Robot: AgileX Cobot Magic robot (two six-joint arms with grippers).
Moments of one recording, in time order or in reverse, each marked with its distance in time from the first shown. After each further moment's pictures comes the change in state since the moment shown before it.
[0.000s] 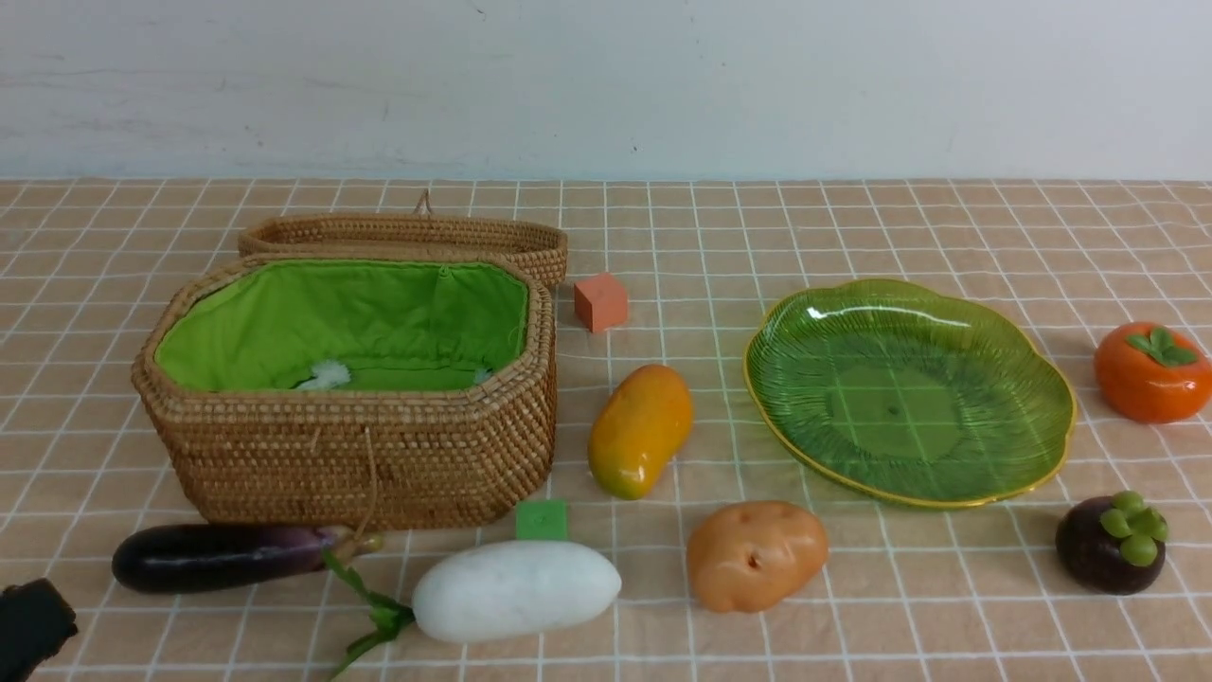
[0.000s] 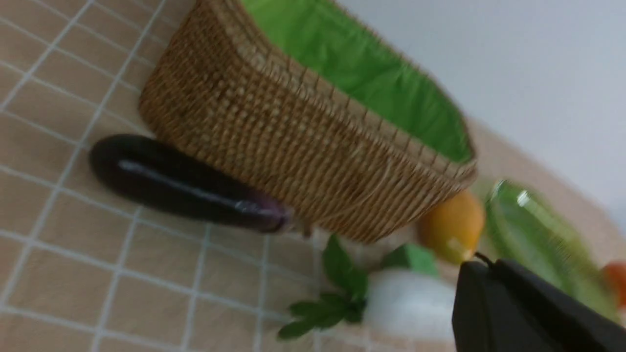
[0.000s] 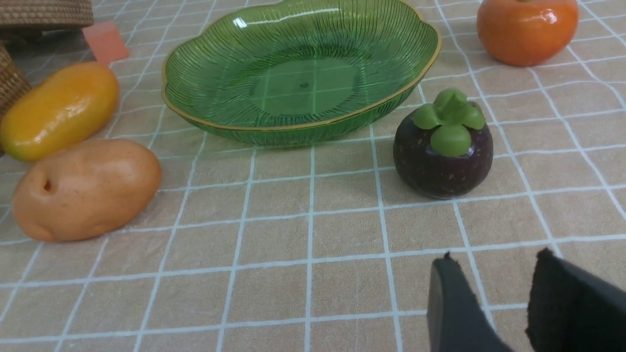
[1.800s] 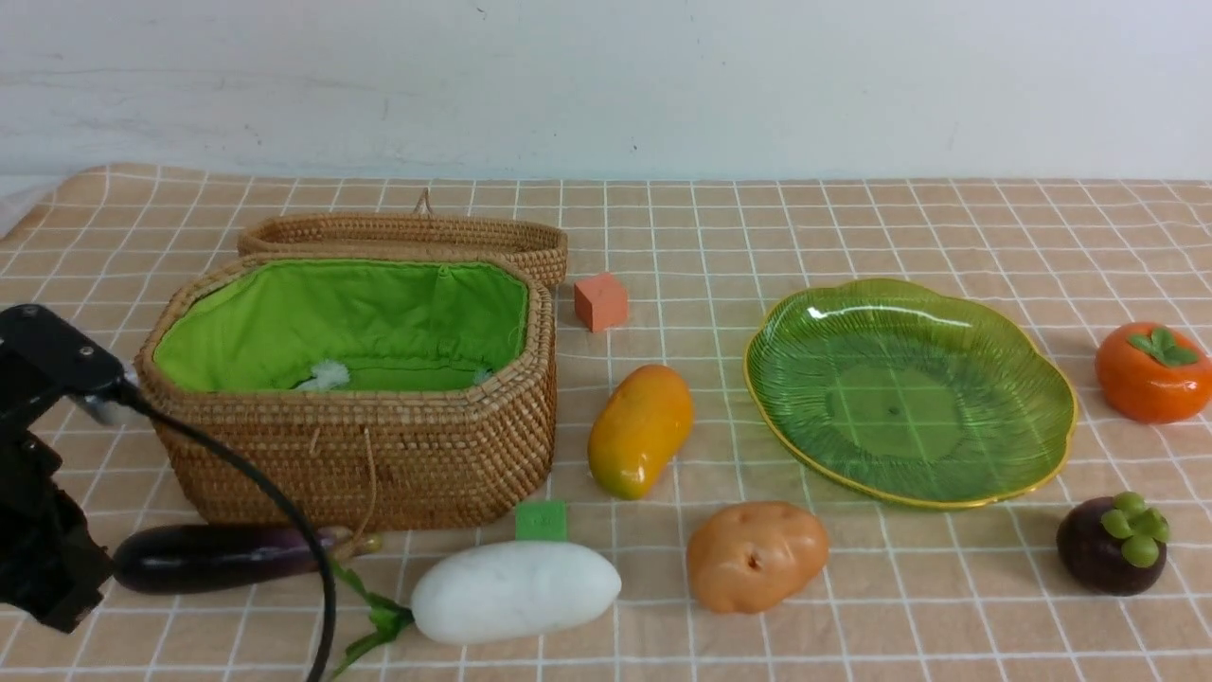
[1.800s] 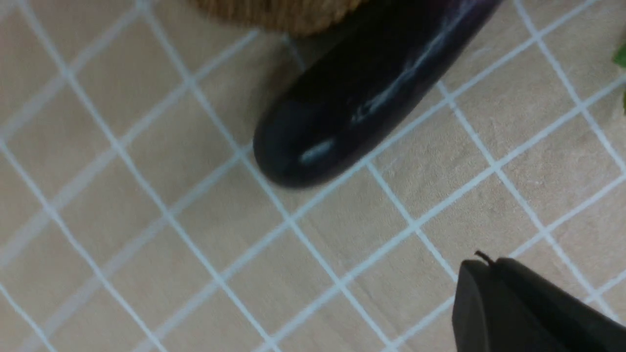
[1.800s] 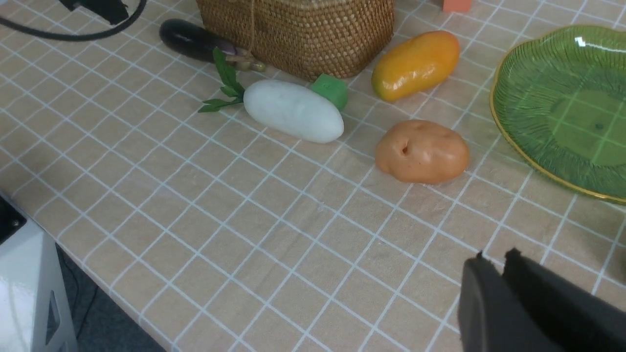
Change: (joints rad) right arm 0.398 0.472 -0.927 0.284 0.713 -0.324; left arm 0.298 0.984 -0.506 -0.034 0.366 1.448
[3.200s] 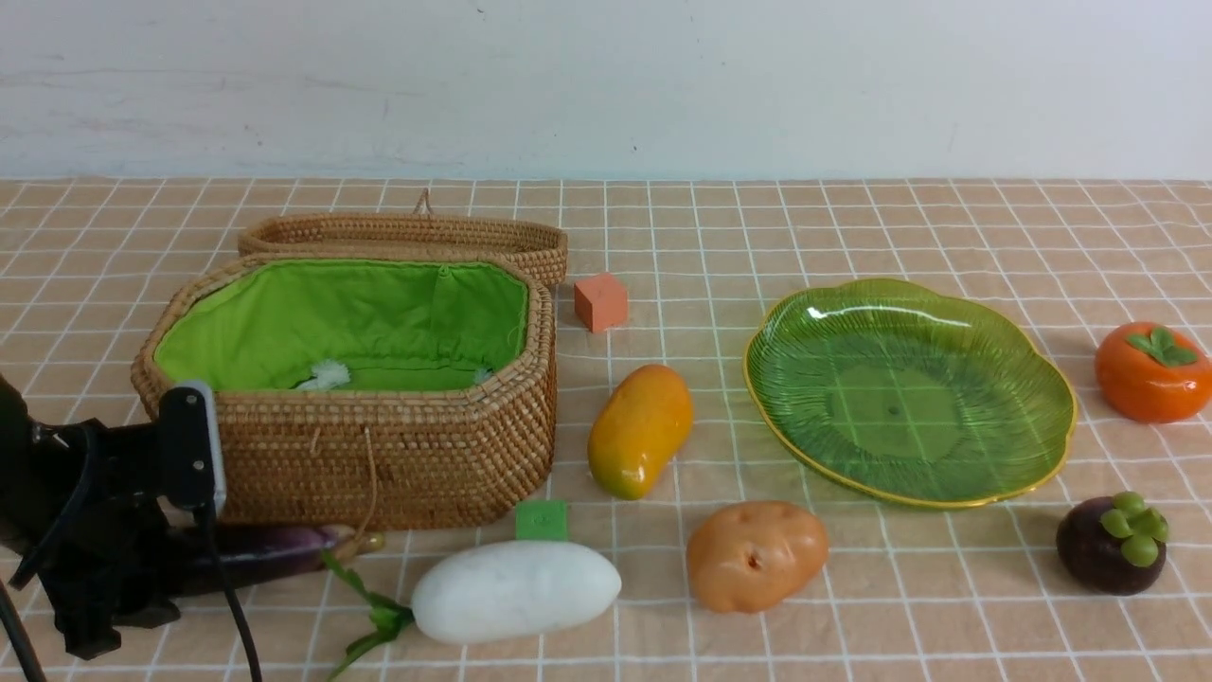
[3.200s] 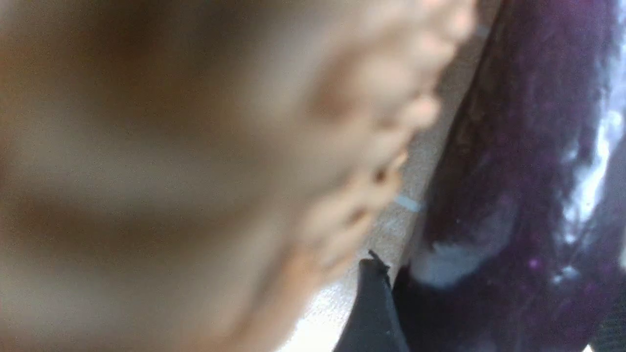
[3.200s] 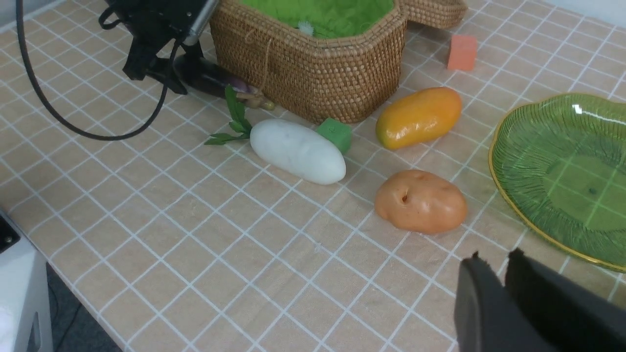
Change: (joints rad) right arm 0.000 0.000 0.007 0.038 -0.091 -0.092; left arm 0.000 0.375 -0.012 -0.009 -0.327 0.546
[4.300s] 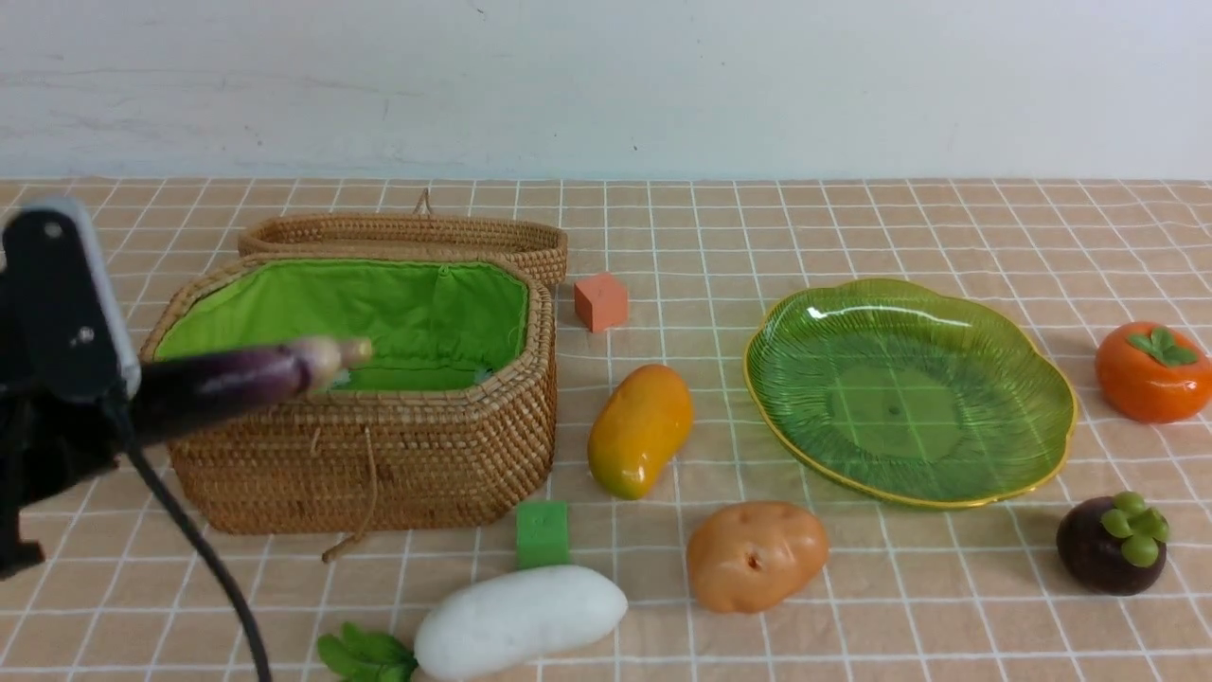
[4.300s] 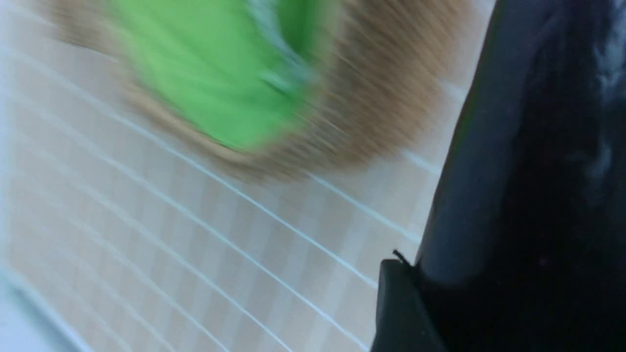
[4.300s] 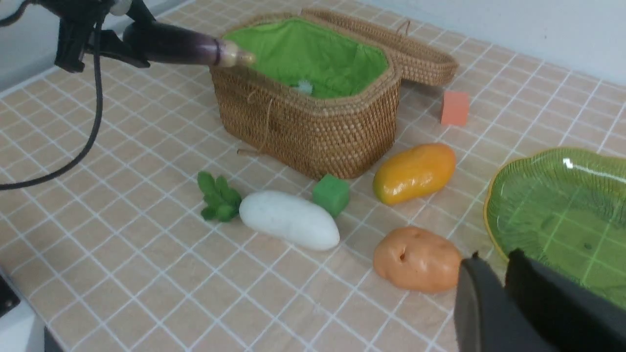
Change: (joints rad) right arm 0.000 0.000 0.000 0.014 -0.137 0.000; left arm -0.141 -0.611 0.004 0.121 0.122 -0.354
